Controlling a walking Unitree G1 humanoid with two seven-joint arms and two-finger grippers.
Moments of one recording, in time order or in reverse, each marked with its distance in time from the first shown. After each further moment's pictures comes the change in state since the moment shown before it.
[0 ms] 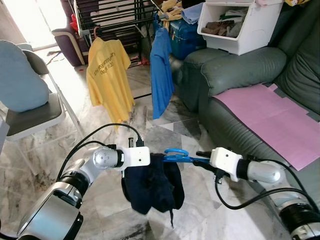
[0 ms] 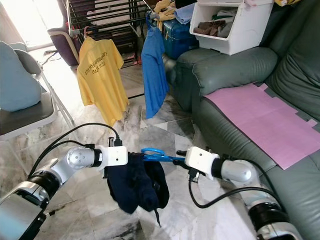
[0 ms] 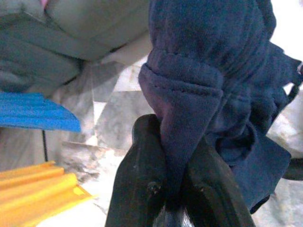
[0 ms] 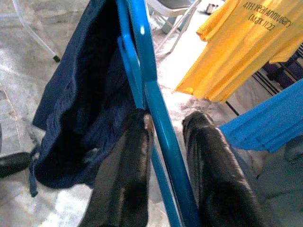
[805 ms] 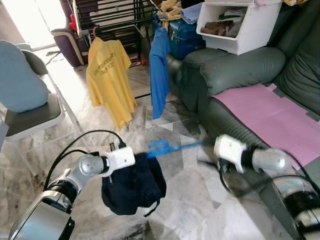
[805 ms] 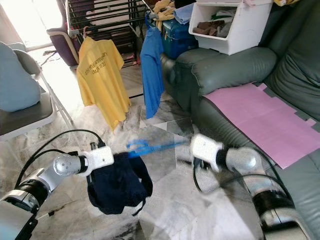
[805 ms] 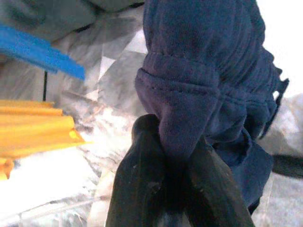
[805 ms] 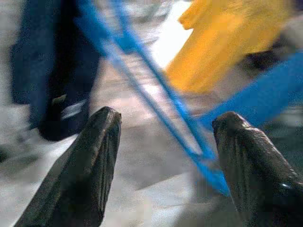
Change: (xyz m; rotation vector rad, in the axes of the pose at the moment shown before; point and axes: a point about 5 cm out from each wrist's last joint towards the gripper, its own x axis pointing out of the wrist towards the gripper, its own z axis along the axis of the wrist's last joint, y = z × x) left arm -0.018 -0.006 -0.039 -0.233 0.130 0.155; right arm -0.008 -0.043 0.010 -0.030 0.047 -0.101
